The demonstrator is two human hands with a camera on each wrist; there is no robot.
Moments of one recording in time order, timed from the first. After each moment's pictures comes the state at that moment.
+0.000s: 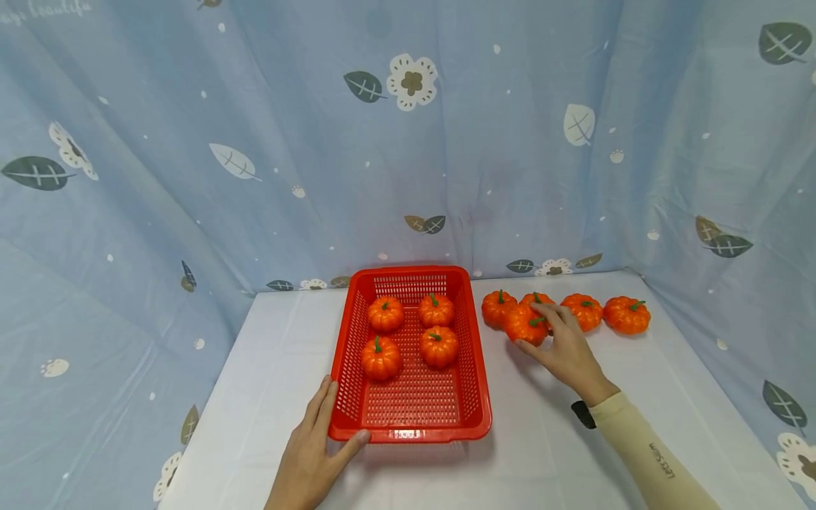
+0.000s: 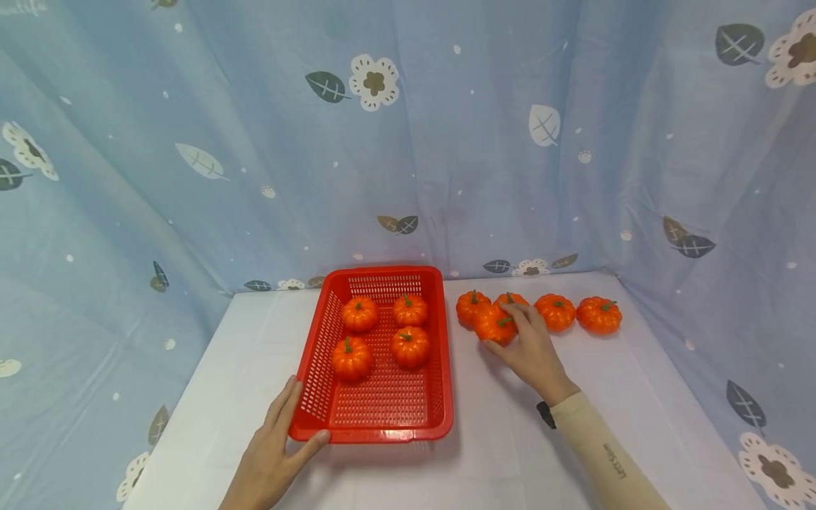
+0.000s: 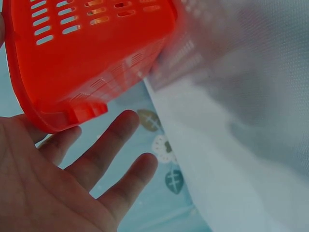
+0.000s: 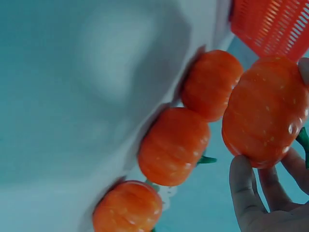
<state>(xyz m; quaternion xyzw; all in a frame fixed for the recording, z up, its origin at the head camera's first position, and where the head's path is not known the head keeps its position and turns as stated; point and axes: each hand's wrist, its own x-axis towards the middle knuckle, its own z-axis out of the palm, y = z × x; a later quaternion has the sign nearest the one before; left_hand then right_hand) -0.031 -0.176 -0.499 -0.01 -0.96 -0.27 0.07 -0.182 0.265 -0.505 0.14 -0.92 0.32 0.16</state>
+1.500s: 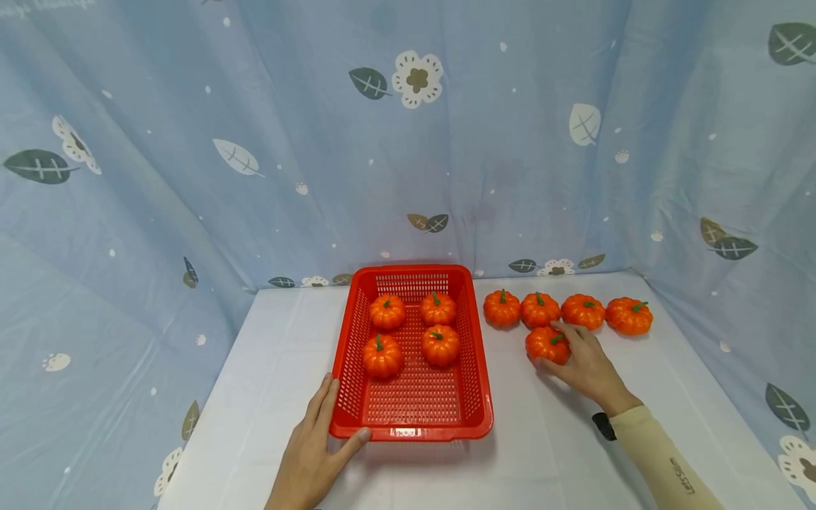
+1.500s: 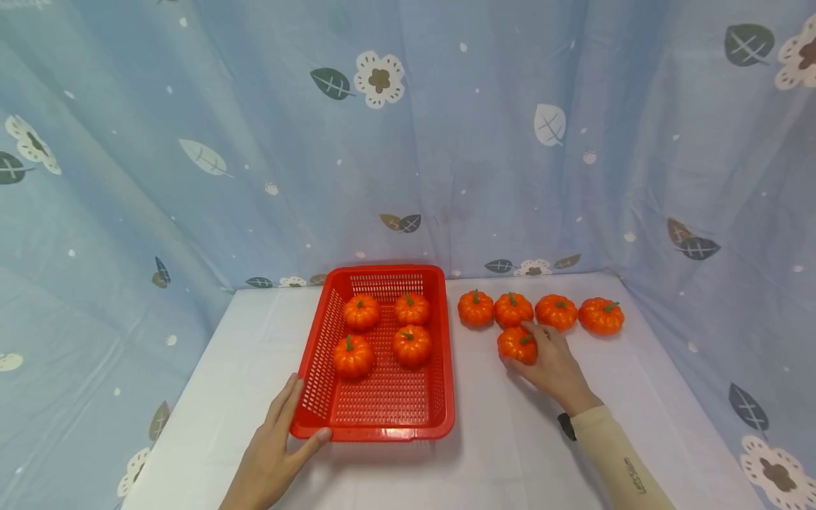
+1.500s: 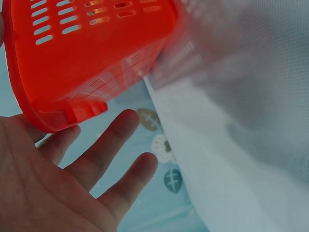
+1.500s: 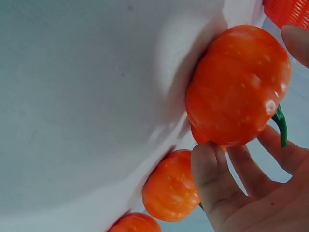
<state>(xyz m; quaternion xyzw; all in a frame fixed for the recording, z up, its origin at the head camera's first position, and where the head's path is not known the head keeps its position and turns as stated) -0.030 -0.176 -0.501 0.00 -0.96 -0.28 0.07 -0.171 0.301 -0.527 0.09 -0.95 0.29 0.02</state>
